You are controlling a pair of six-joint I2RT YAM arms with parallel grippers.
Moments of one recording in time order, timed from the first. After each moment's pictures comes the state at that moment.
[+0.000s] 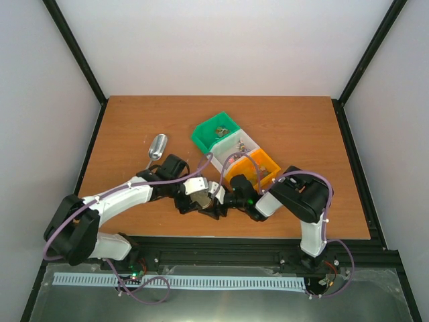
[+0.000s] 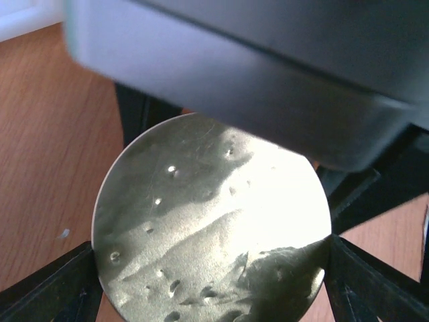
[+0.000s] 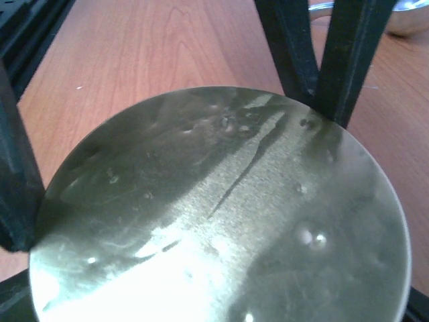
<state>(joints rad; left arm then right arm) -0.62 1.34 0.72 -0.45 0.37 0.54 0.85 1.93 0.55 0.90 -0.53 -0.24</state>
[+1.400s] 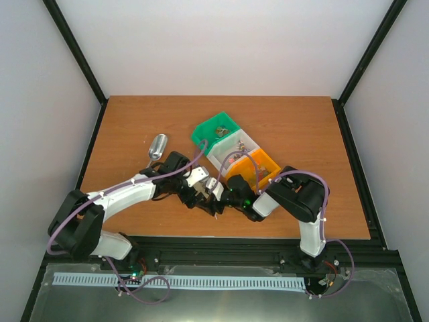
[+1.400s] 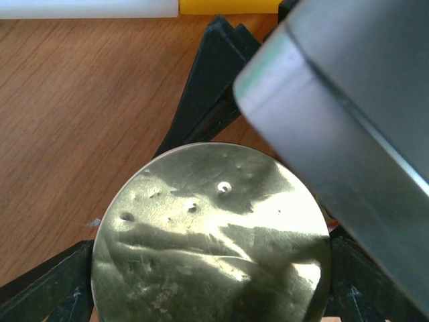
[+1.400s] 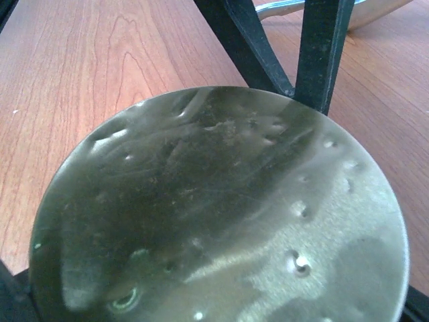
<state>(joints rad) -0.62 1.39 0.75 -0.39 0.29 0.27 0.87 1.95 0.58 0.93 -0.40 -0.16</state>
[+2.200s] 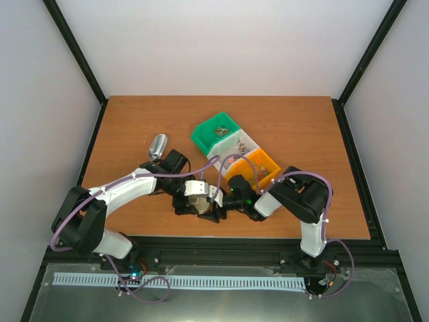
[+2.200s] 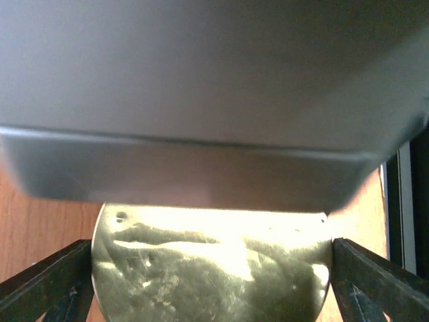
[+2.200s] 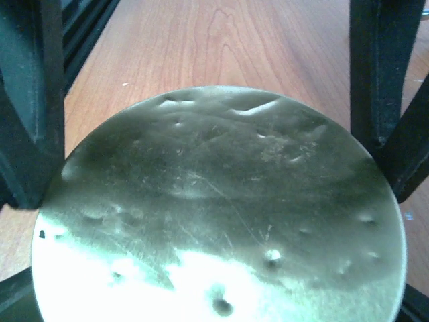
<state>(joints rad) -0.58 1.43 0.82 -0.64 0.49 0.84 0.86 1.92 0.56 0.86 -0.61 -0.31</state>
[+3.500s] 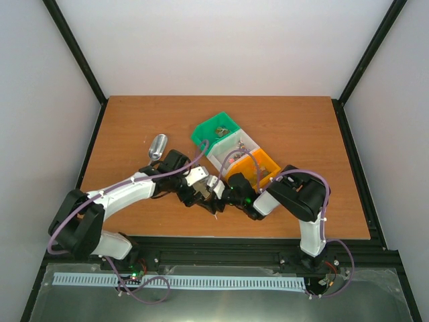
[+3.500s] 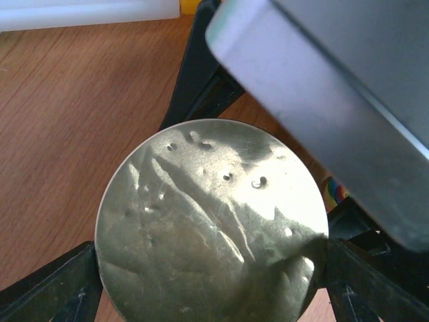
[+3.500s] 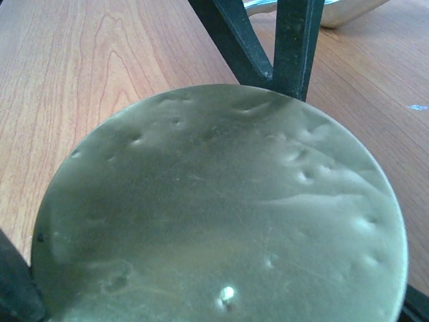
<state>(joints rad) -0.60 1.39 0.77 -0.42 0.30 0.33 0.85 1.95 0.59 0.91 -0.40 -0.17</state>
